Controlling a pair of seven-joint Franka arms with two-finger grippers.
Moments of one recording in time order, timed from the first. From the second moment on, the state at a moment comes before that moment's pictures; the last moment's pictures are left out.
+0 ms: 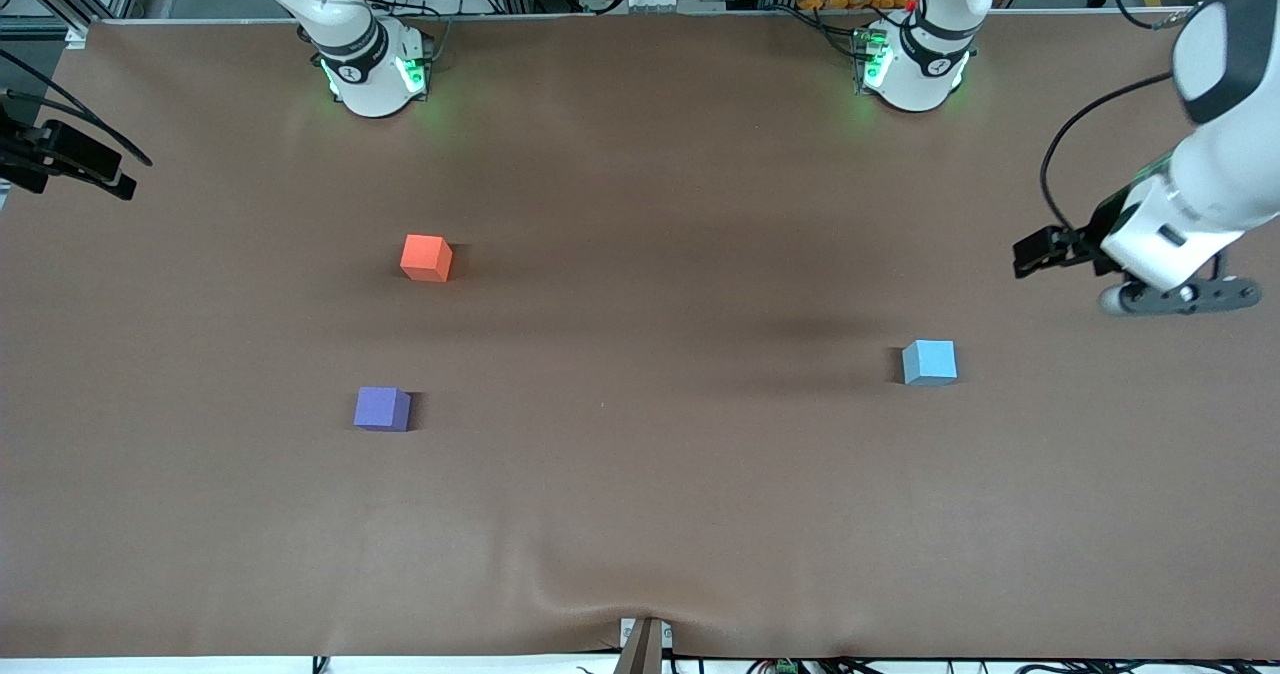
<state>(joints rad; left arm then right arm) 0.17 0.09 -0.28 -1.76 0.00 1.77 -0.14 -0.02 0.00 -0.03 -1.45 0.04 1.39 0.07</state>
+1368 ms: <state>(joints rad) 0.16 0.47 -0.29 -1.92 0.07 2.29 -0.14 -0.02 0.00 -0.03 -1.45 0.04 1.39 0.07</state>
